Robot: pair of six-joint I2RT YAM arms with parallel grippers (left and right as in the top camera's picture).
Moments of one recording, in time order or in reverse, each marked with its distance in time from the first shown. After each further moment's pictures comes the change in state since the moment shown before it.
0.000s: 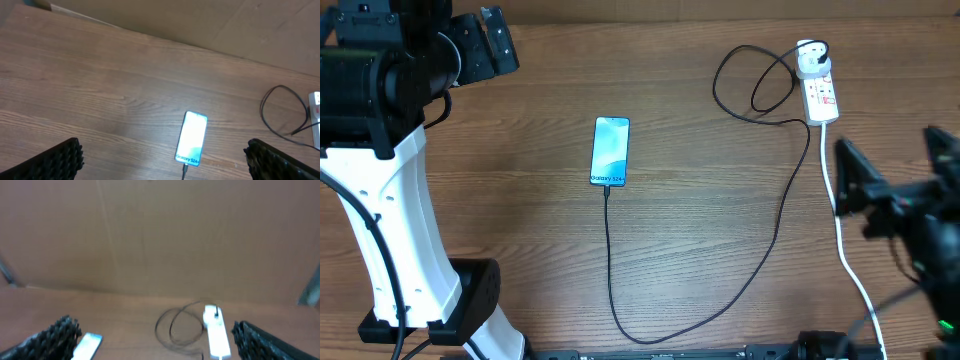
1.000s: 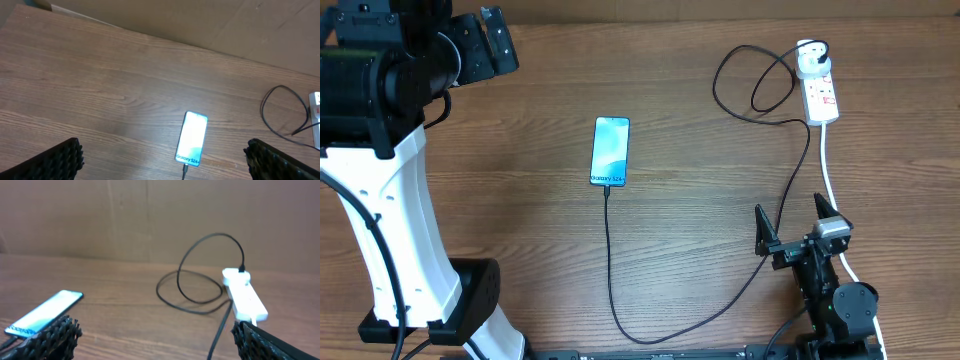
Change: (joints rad) left arm 0.000 0.000 0.000 0.000 0.000 0.000; right arm 0.129 -0.686 -1.255 0.670 0.097 -0.008
